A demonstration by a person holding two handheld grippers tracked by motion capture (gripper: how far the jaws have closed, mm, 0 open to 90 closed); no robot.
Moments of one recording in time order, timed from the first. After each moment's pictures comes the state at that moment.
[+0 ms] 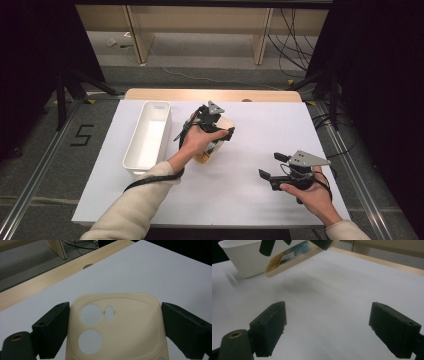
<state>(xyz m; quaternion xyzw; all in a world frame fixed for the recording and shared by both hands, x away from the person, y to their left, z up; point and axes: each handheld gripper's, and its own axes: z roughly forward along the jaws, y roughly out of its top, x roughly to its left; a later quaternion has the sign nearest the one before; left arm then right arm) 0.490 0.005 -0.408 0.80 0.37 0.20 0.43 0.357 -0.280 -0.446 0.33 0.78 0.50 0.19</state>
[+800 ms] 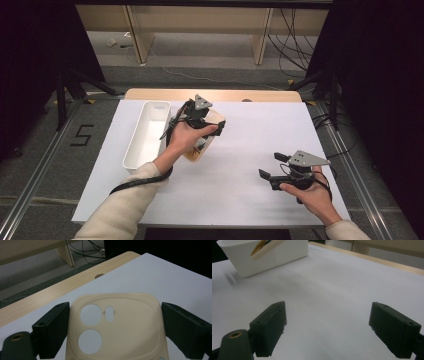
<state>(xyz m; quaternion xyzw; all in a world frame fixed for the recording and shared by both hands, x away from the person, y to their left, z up) 0.477 0.037 -0.377 0.78 0.38 0.22 0.45 0.357 -0.280 -0.446 0.33 0.78 0.50 0.19</state>
